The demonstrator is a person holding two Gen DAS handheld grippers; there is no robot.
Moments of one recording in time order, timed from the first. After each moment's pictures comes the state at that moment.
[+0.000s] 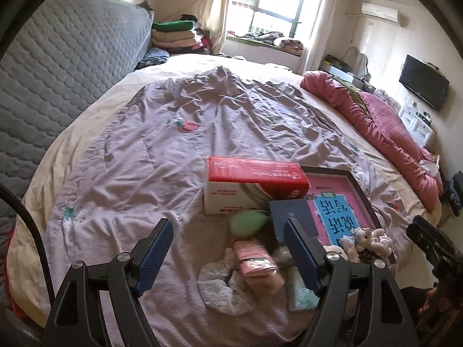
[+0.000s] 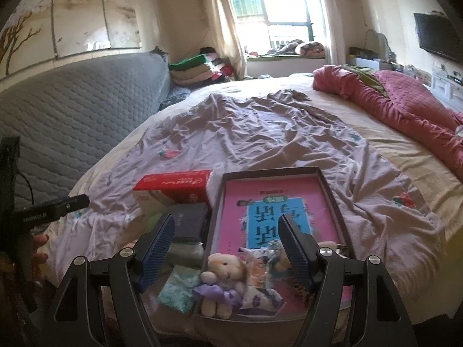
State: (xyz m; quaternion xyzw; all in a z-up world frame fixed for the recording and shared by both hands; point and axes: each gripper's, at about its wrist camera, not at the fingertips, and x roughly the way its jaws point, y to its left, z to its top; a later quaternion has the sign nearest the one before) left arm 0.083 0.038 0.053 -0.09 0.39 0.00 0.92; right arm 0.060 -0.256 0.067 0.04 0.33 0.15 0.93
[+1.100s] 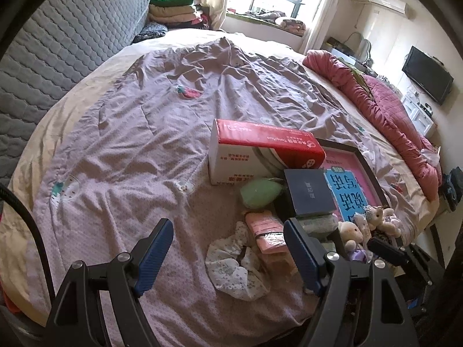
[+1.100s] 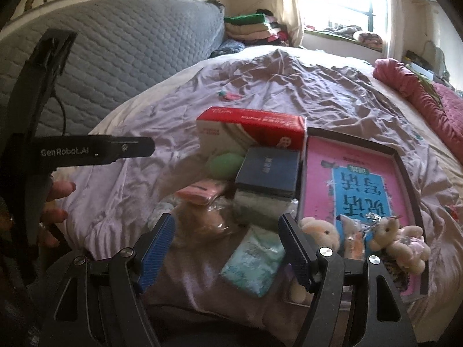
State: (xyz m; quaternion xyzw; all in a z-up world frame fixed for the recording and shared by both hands) left arm 0.089 0.051 0.012 -0.10 0.44 -0.02 0.89; right arm 0.052 -0.139 0.004 -0.06 0.40 0.25 0.88
